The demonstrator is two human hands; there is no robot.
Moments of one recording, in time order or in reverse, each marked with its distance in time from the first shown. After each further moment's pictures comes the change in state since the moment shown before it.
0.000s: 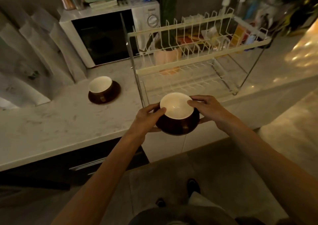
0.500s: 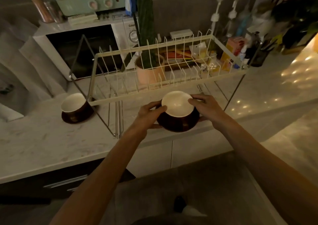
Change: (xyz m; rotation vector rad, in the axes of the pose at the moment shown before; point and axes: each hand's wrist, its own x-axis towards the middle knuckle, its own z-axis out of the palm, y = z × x) left_hand 0.109 0.052 0.099 -0.067 0.046 -0.013; right_hand 0.107 -0.002 -0.106 -0.028 0.108 -0.053
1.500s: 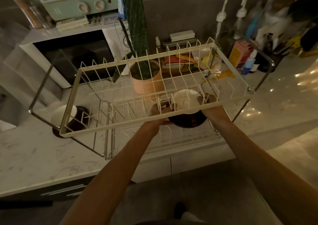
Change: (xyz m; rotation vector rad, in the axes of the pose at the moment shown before) left_hand 0.094 0.009 0.054 -0.043 -0.033 0.102; right_hand 0.094 0.018 -0.025 -0.137 0.108 -0.105
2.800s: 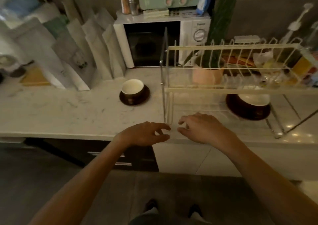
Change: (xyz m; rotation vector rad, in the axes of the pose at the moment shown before) left_hand -0.180 -0.026 -0.219 1.010 -0.263 -0.056; right_hand -0.171 -0.113 0.156 -0.955 -0.546 -0.635
